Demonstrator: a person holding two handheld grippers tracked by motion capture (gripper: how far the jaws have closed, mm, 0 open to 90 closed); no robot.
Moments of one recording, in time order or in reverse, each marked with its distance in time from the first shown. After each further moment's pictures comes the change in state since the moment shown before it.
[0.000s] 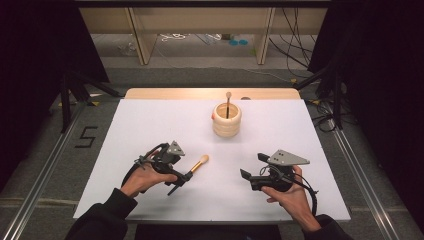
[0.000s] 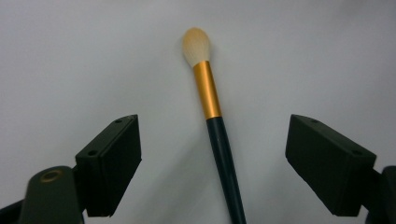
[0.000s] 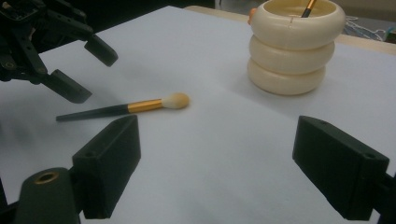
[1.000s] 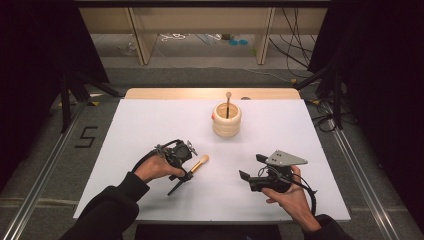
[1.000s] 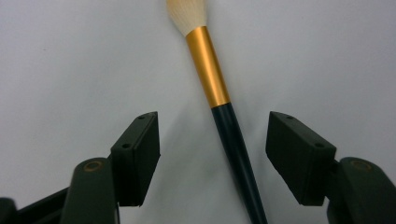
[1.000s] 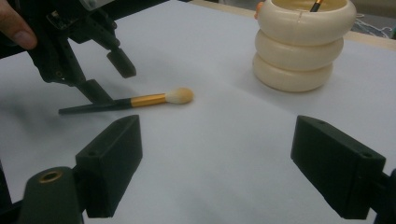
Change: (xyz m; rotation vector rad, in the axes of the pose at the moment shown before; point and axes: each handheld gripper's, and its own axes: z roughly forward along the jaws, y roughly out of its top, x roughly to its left) left arm 0.003 0.026 0.029 0.273 -0.036 0.088; right arm 0.002 0.000 0.002 0.022 0.010 -0.016
